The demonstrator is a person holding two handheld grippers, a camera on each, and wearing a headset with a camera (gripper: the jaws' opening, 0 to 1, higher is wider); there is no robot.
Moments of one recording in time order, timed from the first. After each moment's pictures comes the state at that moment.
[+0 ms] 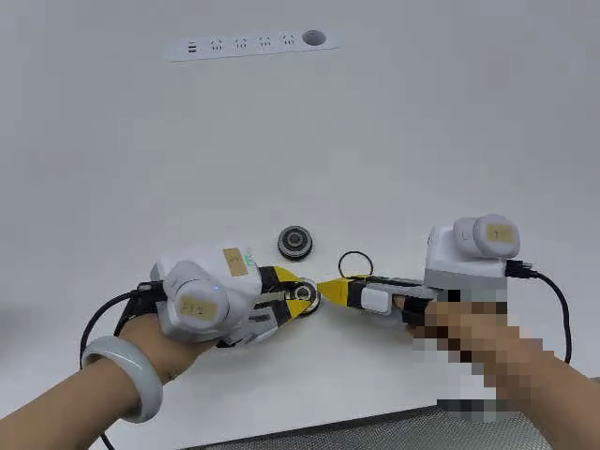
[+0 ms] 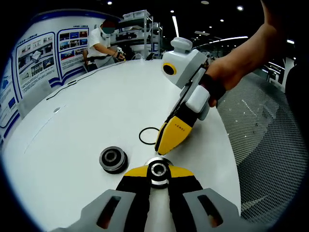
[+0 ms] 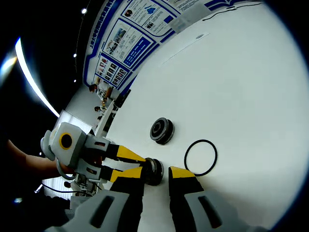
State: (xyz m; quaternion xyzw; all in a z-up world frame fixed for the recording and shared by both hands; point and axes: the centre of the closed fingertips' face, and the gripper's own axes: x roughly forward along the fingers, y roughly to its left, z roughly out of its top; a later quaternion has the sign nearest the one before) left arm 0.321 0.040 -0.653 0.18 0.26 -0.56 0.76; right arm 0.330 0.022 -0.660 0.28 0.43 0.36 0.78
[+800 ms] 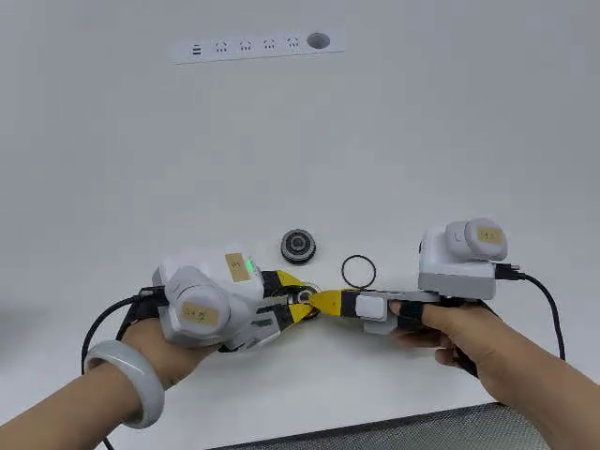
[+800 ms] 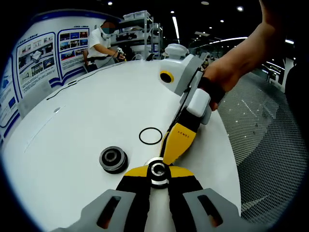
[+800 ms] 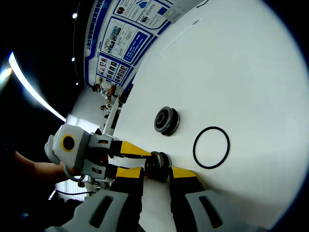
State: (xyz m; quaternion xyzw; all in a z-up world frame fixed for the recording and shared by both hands) left arm 0.321 0.040 -0.653 0.18 0.26 -0.56 0.76; right arm 0.317 0.034 -0.663 0.31 0.47 0.37 0.73
